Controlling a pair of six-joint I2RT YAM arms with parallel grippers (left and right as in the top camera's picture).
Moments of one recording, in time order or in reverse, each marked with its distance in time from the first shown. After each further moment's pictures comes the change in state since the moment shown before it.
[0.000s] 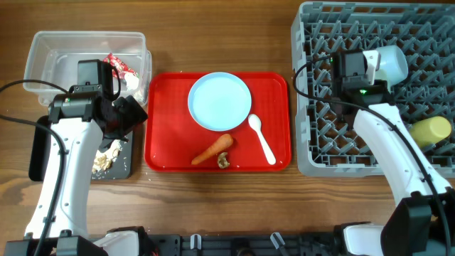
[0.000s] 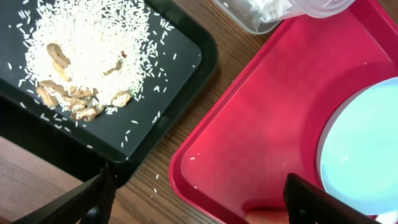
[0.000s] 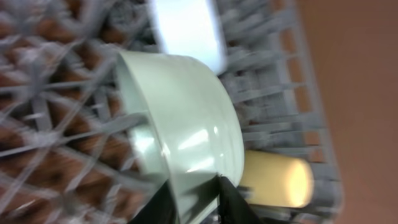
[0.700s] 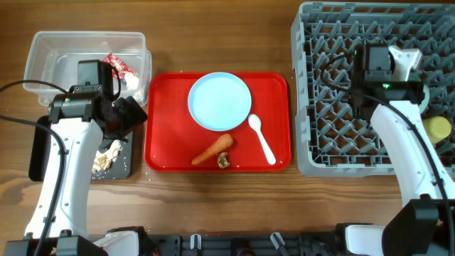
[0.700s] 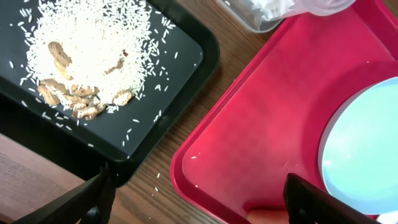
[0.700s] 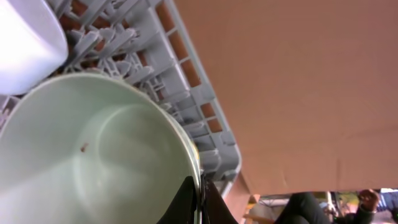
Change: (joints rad) left arm 0.000 0.000 0.000 -0.004 -0.003 0.000; right arm -0.115 -0.011 0.043 -0.082 0.346 0.029
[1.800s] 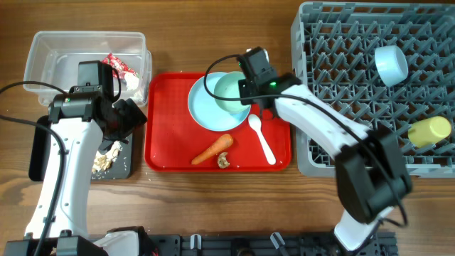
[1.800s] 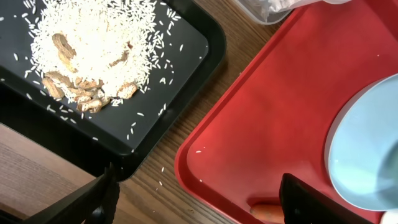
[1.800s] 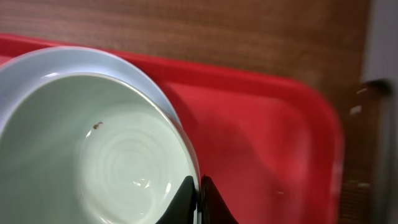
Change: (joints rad) left arm 0.000 0.000 0.000 -0.026 -0.001 0.000; right arm 0.527 0.359 0.201 0.236 -0.910 0.233
